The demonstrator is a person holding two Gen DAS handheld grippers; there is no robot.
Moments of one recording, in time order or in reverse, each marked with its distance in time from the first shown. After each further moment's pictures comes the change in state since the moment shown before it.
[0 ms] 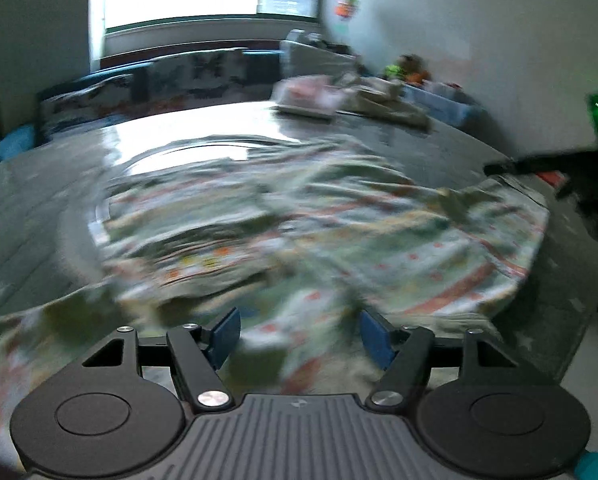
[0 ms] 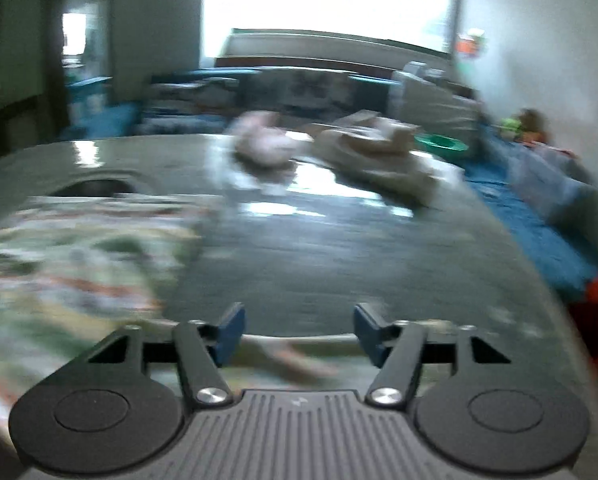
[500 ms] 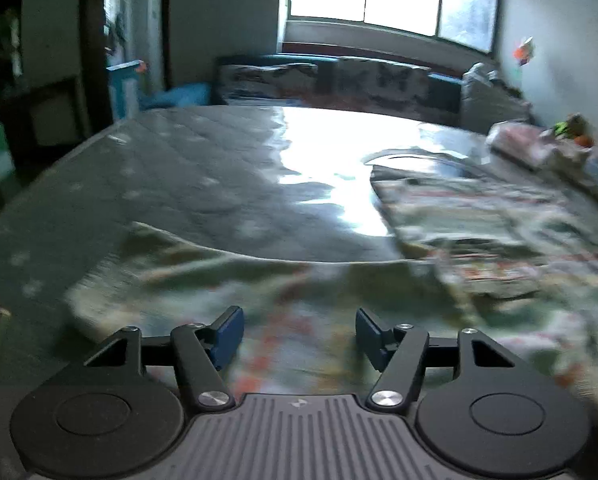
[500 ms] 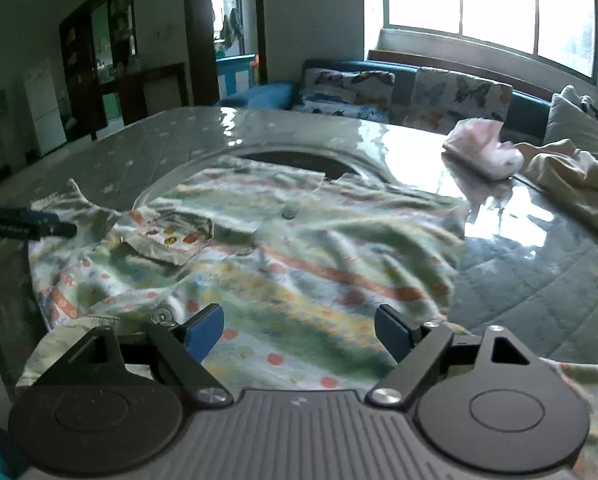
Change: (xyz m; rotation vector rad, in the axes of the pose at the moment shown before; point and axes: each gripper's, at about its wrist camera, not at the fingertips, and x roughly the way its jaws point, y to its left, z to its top) left arm -0.030 0.131 -0.028 -0.262 -0.027 0.432; right arm 0.011 0.134 -0.004 -0.186 0.031 0.363
